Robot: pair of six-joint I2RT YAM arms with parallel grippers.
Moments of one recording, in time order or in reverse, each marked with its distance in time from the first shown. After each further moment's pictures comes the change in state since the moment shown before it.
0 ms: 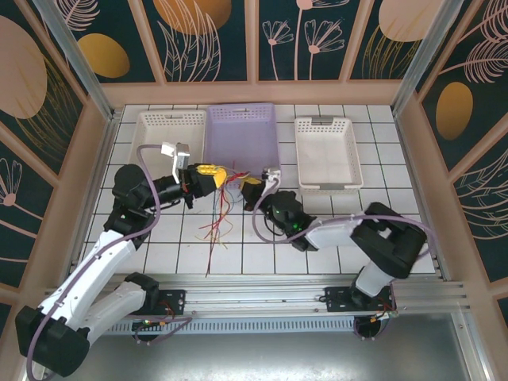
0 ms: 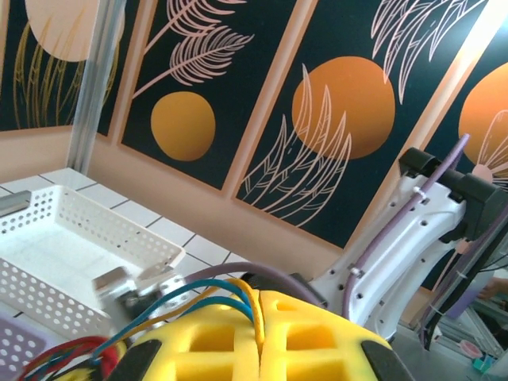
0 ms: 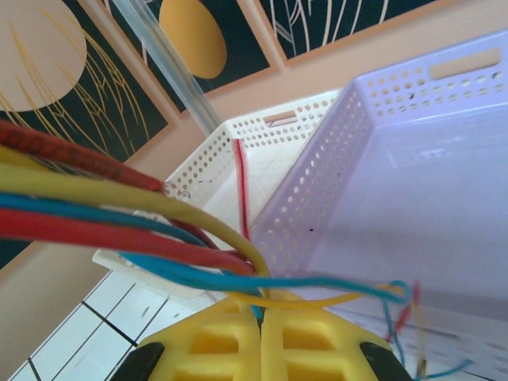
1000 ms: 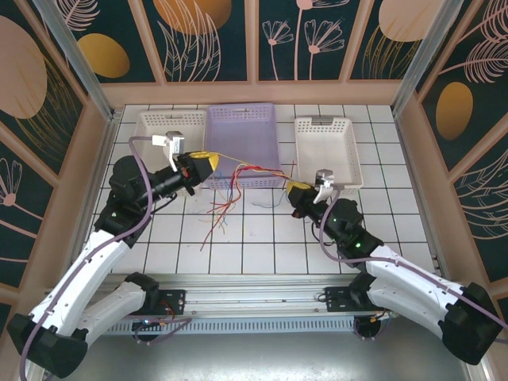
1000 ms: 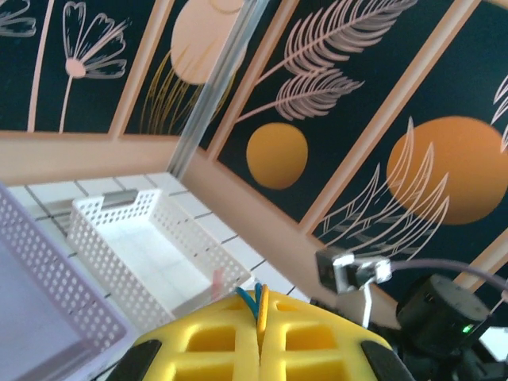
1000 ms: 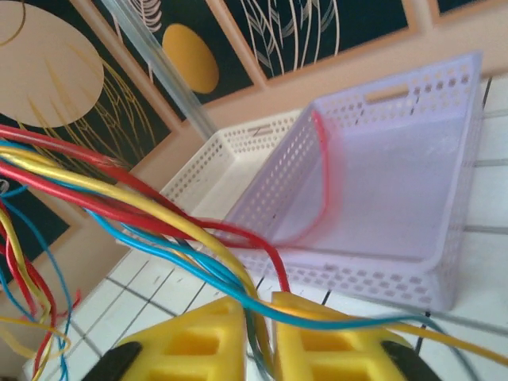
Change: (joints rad) left arm -0.017 0.022 0.140 -0.193 -0.290 -0.062; right arm -0.231 -0.758 -0.224 -0.564 -0.274 0.002
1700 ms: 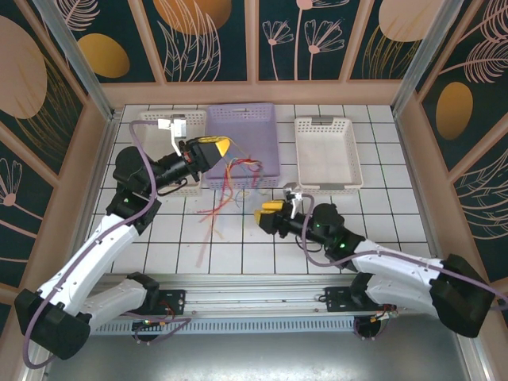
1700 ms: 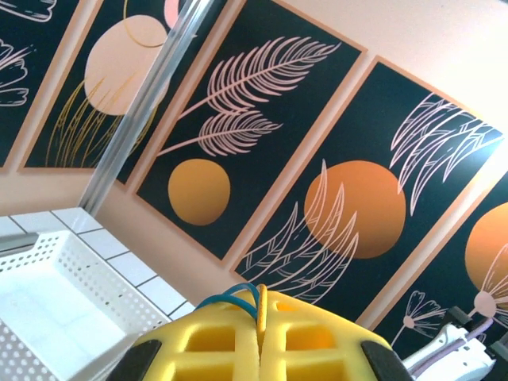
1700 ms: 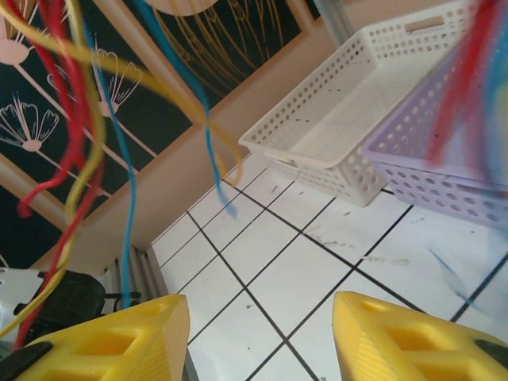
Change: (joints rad) left arm -0.049 0.108 0.065 0.228 0.074 -0.196; right arm 0.188 0.229 0.002 0.237 -0.213 0.017
